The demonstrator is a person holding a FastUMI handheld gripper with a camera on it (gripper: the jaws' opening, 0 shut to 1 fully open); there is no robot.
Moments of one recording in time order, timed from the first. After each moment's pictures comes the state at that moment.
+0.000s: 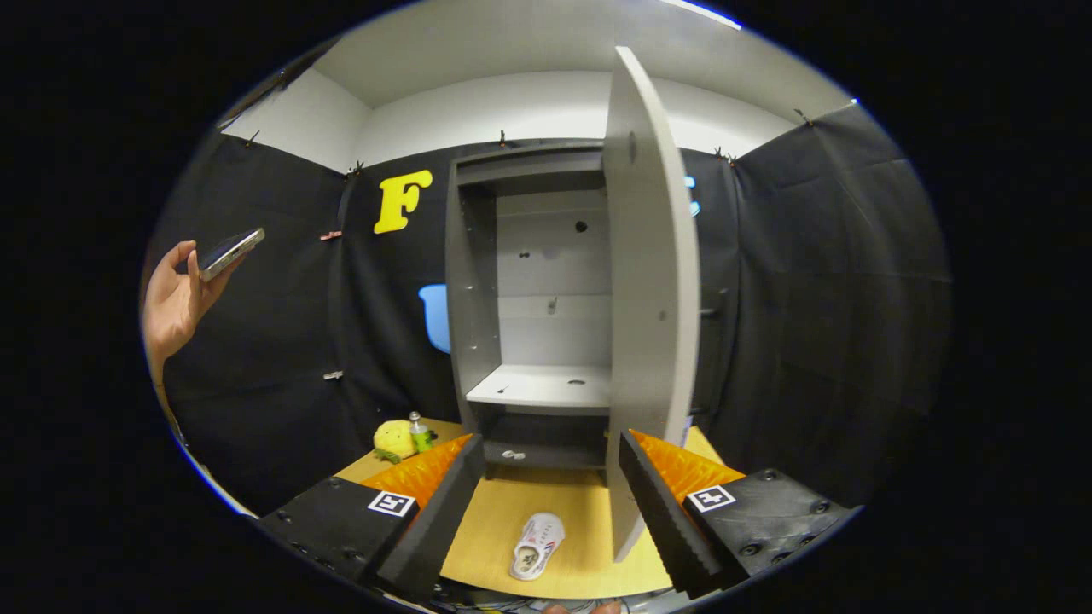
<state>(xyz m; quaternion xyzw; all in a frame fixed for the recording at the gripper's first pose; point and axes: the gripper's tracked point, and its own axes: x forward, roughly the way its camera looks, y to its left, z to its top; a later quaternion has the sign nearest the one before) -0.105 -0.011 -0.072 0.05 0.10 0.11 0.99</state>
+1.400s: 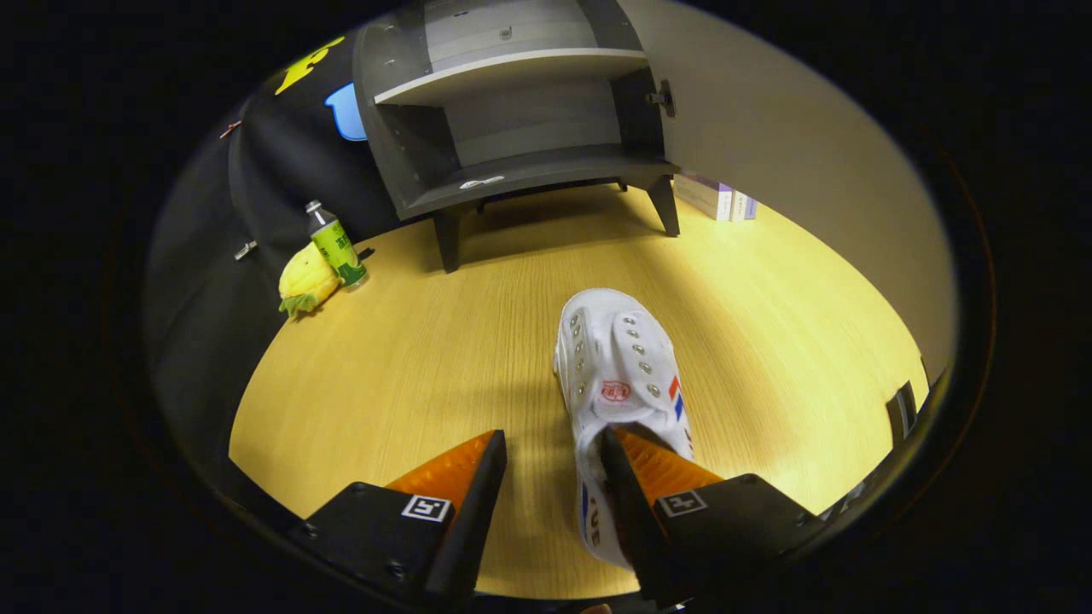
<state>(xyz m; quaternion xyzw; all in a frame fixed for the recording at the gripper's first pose) -0.023 0.085 -0.533 0.08 0.38 0.02 0.92</state>
